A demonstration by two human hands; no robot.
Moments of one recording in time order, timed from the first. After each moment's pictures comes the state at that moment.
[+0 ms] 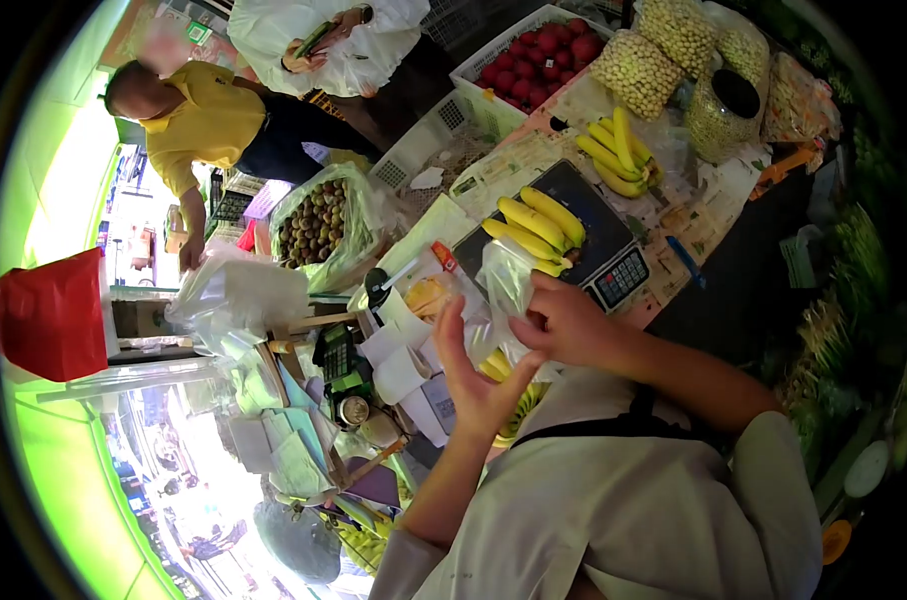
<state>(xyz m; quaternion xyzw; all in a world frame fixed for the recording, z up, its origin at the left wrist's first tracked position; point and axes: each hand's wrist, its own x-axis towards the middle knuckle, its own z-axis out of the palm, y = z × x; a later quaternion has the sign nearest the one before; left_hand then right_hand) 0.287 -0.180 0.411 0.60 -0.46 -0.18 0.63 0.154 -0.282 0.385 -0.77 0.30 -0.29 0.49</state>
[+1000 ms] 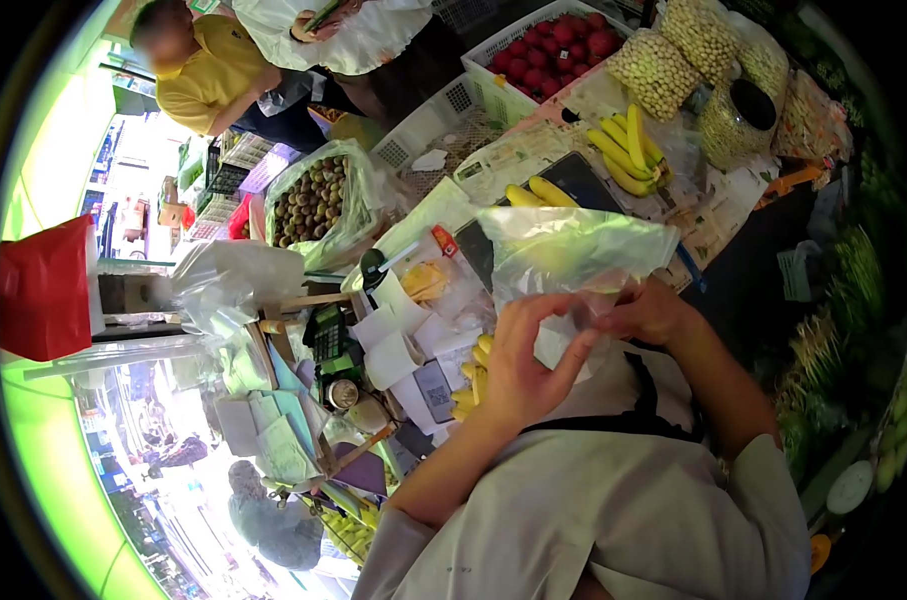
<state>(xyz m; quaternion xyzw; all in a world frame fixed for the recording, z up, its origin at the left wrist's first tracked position) 0.262 -0.201 0.428 0.62 -0.62 -0.13 0.46 0.067 -0.313 0.373 -0.40 0.30 -0.12 0.85</state>
